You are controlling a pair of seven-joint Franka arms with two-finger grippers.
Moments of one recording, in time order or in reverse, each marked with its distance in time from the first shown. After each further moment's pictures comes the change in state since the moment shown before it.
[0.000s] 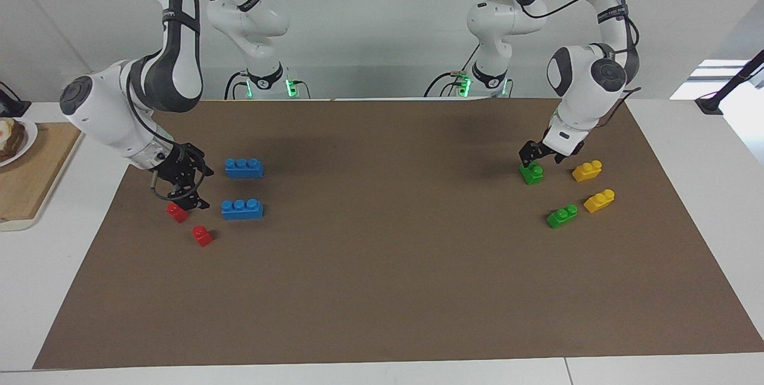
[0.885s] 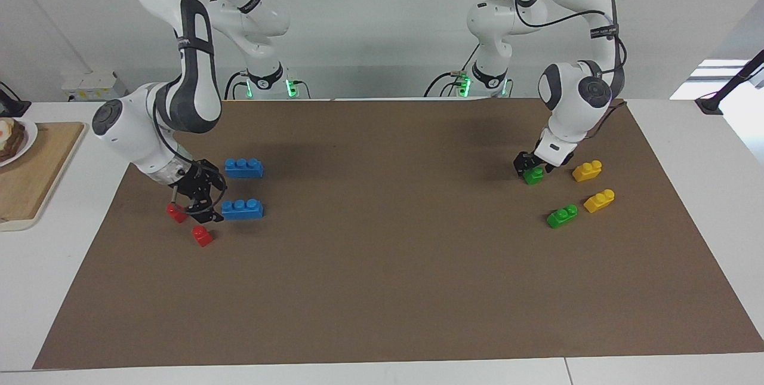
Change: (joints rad) left arm 0.003 0.056 0.000 -0.064 0.000 0.123 0.000; right arm 0.026 0.064 0.002 -0.077 0.037 0.150 -0.058
